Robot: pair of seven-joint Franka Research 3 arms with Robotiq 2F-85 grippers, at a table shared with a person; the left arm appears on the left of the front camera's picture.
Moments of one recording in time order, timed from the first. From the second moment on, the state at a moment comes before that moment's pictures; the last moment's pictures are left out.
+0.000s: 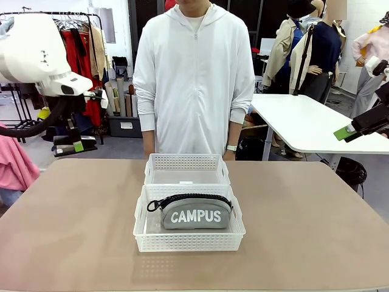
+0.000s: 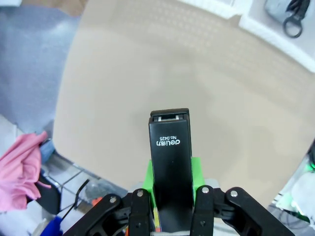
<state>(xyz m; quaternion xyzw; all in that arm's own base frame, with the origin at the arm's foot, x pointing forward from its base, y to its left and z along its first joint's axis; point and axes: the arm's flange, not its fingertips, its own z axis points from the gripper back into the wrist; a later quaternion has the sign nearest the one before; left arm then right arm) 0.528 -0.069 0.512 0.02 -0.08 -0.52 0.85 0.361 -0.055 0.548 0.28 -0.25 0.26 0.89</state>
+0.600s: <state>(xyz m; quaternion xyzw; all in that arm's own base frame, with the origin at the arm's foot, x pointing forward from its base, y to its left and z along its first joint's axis) 0.495 -0.075 0.528 0.04 -0.08 -0.52 0.85 0.361 -0.055 0.548 0.28 -0.25 0.26 0.89</state>
